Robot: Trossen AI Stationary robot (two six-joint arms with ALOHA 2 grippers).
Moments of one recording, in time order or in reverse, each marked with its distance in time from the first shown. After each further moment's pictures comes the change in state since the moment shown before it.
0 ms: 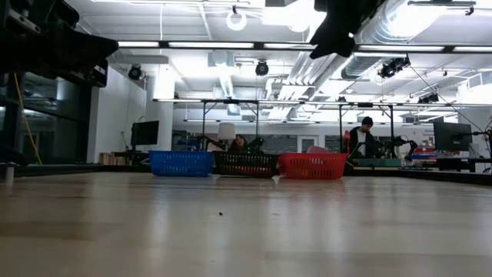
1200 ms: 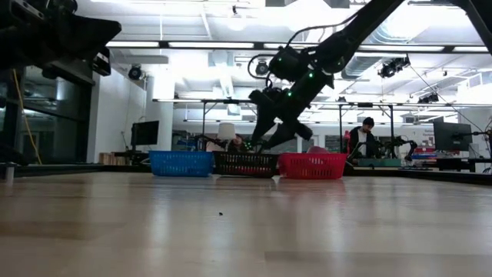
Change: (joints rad) left arm 0.000 0.097 0.000 0.205 0.006 0.000; right arm -0.127 0.643 0.002 0.589 0.148 0.380
